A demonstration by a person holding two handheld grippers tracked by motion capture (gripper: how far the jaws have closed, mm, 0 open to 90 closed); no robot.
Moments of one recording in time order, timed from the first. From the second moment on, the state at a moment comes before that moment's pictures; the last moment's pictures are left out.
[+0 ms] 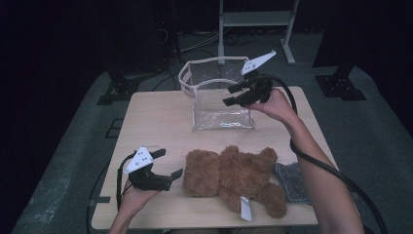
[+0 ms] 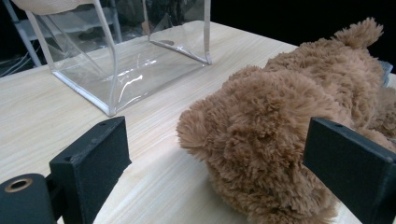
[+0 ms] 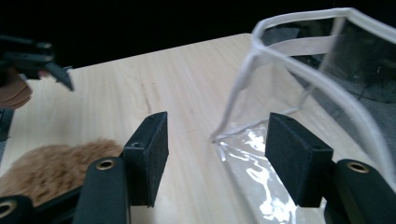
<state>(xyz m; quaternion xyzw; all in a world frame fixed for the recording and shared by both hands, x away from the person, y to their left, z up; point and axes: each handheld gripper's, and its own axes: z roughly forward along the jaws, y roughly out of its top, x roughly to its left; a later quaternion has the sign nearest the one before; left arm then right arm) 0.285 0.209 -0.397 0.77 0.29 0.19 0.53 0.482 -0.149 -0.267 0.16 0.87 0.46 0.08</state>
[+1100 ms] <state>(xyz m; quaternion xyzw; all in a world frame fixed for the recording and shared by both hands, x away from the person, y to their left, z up) 0.283 0.213 -0.398 0.77 0.29 0.19 0.54 0.560 -0.150 -0.278 0.24 0.89 0.36 0.12</state>
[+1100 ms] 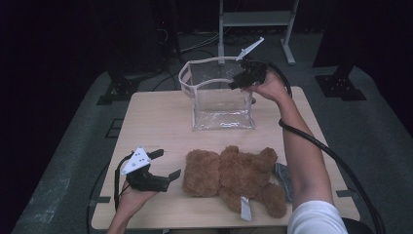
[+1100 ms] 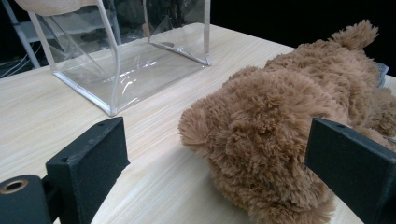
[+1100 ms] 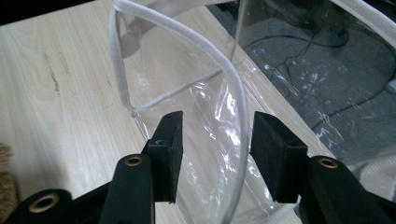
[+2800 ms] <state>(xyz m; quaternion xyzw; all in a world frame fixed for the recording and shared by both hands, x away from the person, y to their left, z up) 0.287 0.211 -0.404 0.77 0.29 0.17 0.53 0.509 -0.191 -0.291 0.20 0.91 0.37 0.06</state>
